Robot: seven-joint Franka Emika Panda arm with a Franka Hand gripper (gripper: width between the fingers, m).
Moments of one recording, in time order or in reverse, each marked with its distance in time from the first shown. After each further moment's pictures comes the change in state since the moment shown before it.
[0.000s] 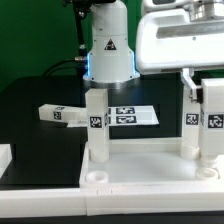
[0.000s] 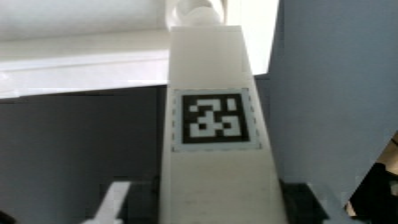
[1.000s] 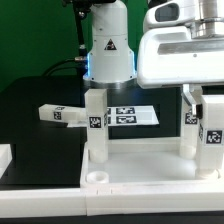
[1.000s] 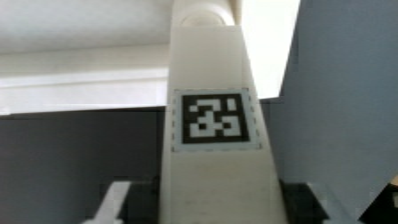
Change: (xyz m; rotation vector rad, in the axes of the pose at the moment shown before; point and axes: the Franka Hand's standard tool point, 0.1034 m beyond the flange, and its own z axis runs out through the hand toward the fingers) arm -0.008 0.005 0.020 -0.017 -0.004 -0.025
